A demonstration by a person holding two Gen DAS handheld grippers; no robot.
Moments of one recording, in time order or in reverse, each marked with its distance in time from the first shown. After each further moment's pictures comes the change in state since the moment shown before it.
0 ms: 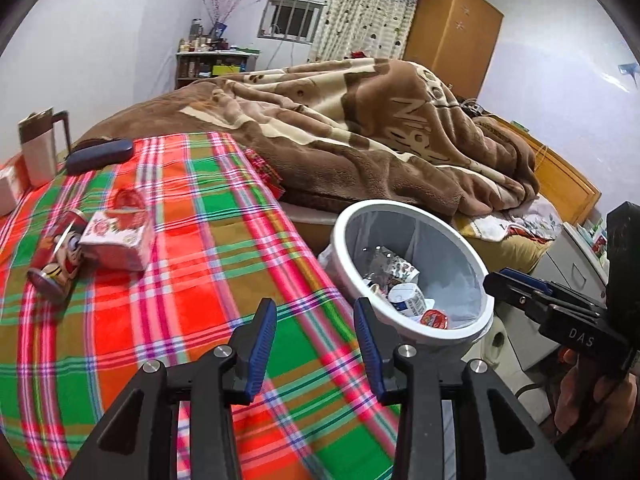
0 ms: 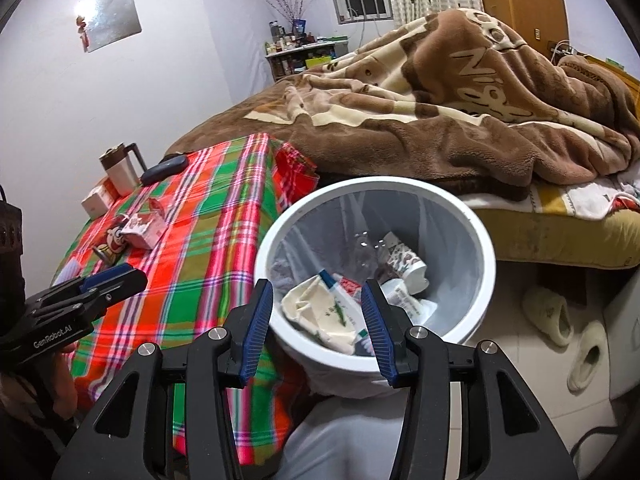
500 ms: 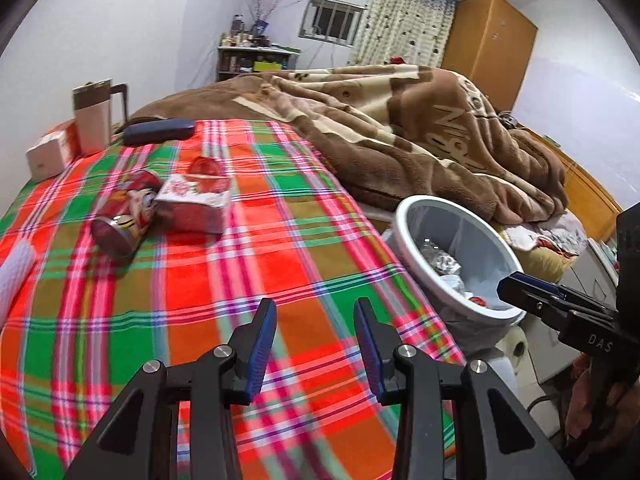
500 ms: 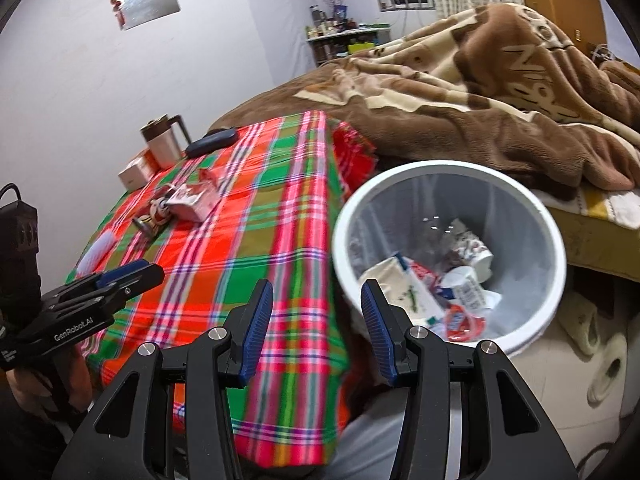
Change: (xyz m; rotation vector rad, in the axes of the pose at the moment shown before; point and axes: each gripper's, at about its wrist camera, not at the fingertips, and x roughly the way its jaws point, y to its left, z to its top) left arm -0.028 0.049 -0.029 -0.078 -0.010 0.114; right arm 0.013 0.044 -0.011 -0.065 0.054 0.130
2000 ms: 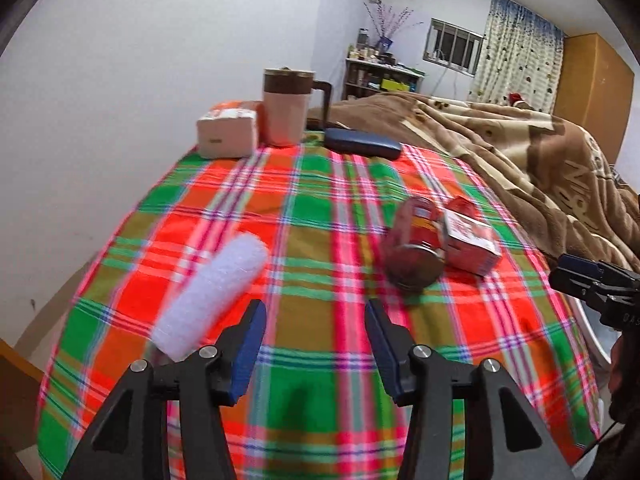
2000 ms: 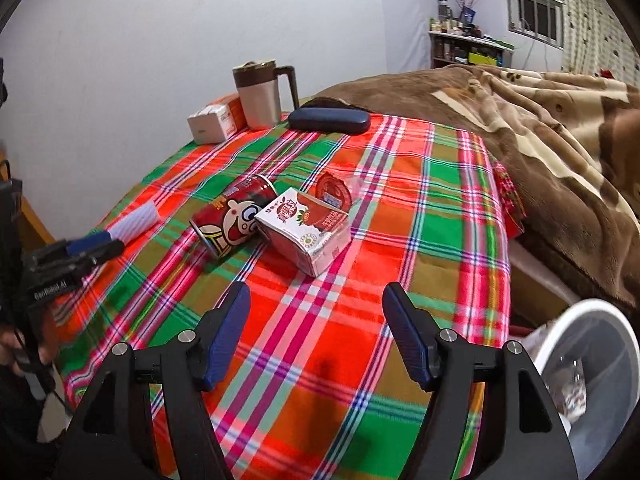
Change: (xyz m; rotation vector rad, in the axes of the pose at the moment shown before) left arm -0.046 0.198 0.007 -0.194 -0.064 0.369; right arm 0.107 0.125 0.065 -0.349 0.100 0.193
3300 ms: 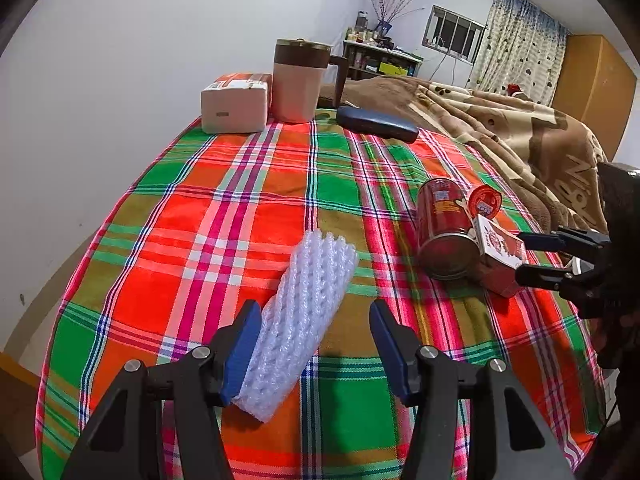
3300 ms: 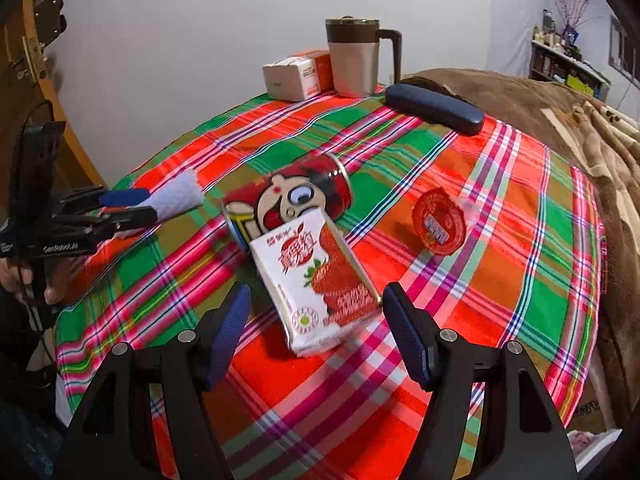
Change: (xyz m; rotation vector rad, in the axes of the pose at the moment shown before) left arm 0.031 0.032 0.001 -0.006 0.079 -0.051; right arm 0.059 0.031 0.024 -0.243 0.107 0.217
